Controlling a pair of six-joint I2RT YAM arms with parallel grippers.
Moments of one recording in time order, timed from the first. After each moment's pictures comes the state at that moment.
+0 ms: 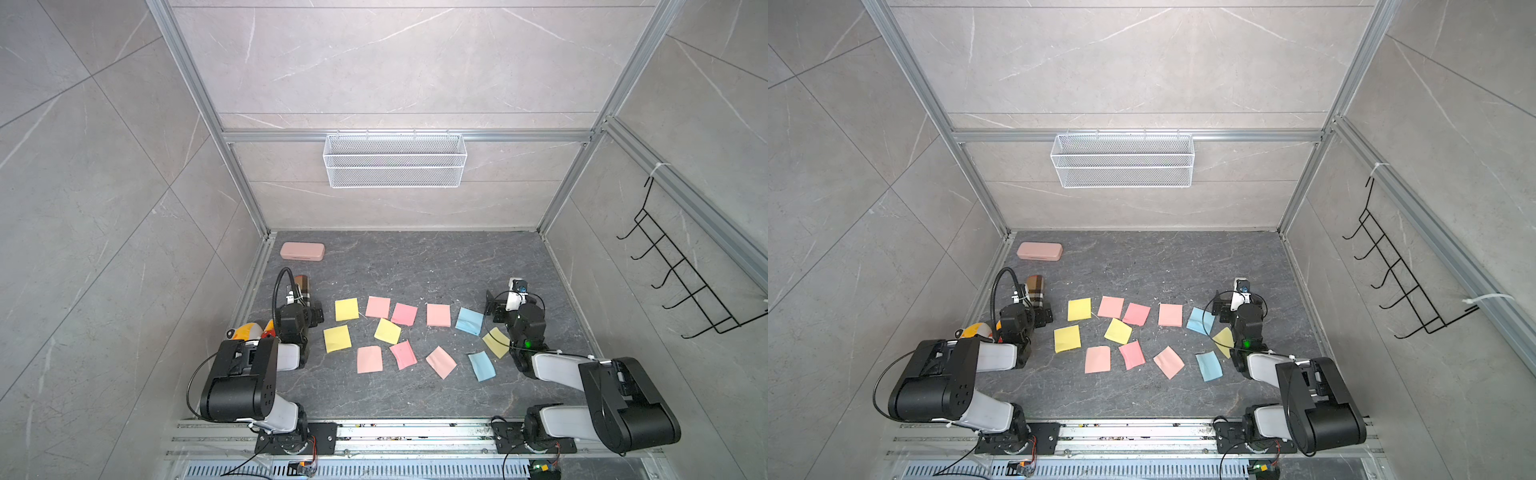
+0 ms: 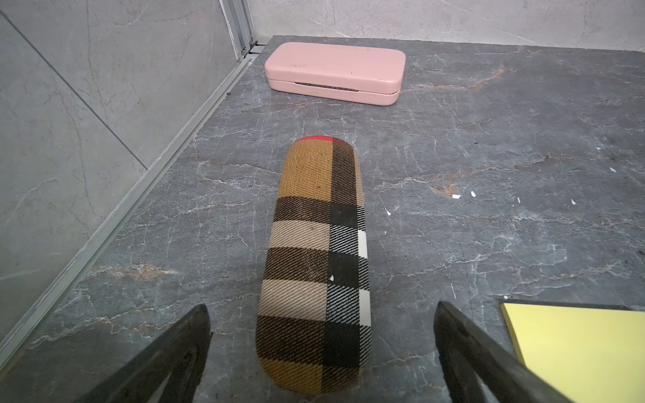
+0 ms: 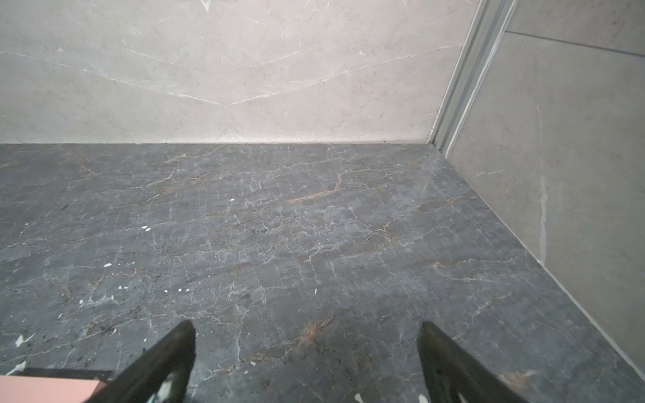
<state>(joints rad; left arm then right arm) 0.01 1.51 0.32 0.75 -0.19 -0.03 0.12 1.36 0.28 0.83 0.18 0.01</state>
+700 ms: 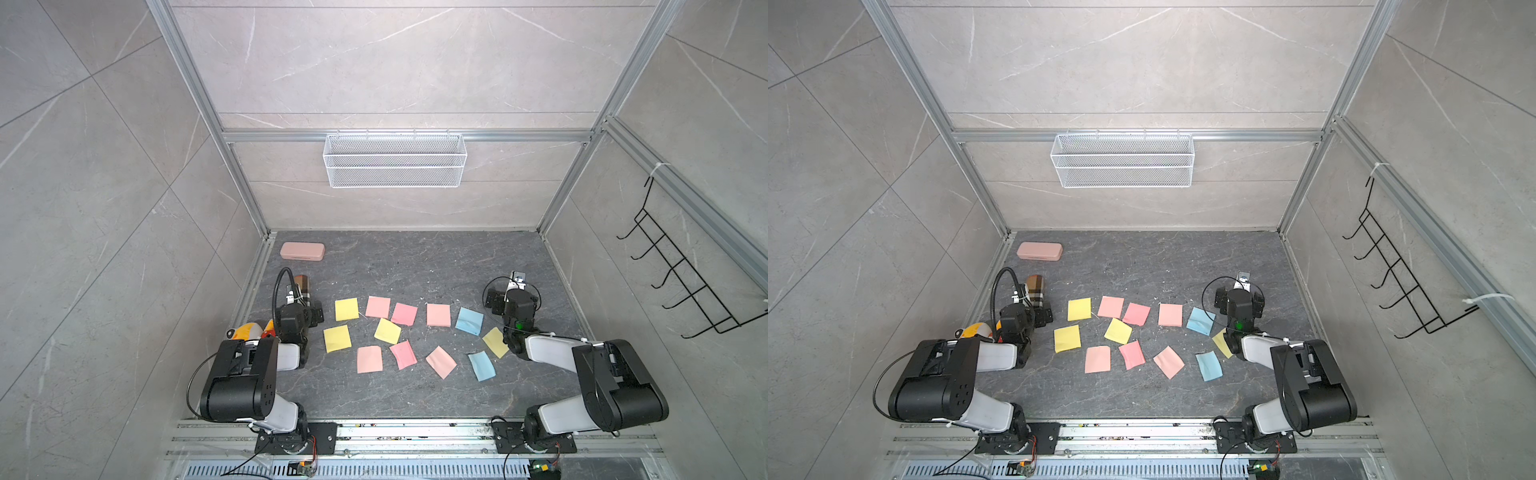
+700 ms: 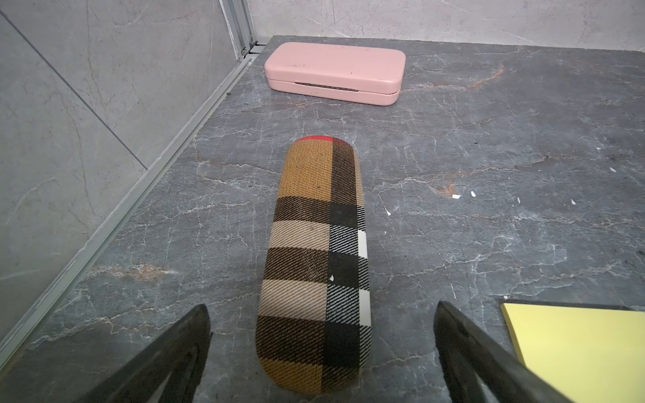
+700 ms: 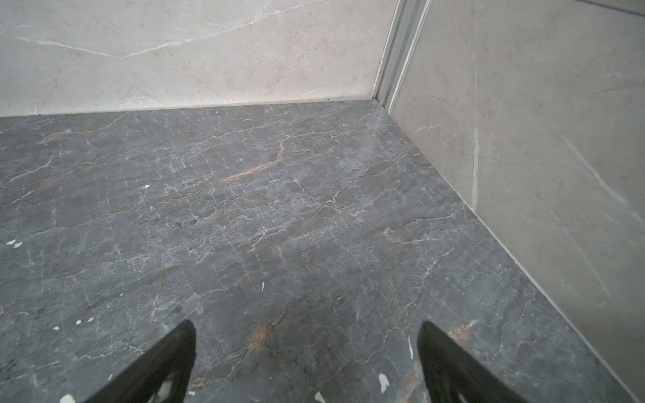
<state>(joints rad) 0.01 1.51 0.32 0.75 -0.19 -0.03 0.16 1.46 0.45 0.59 0.43 0.08</state>
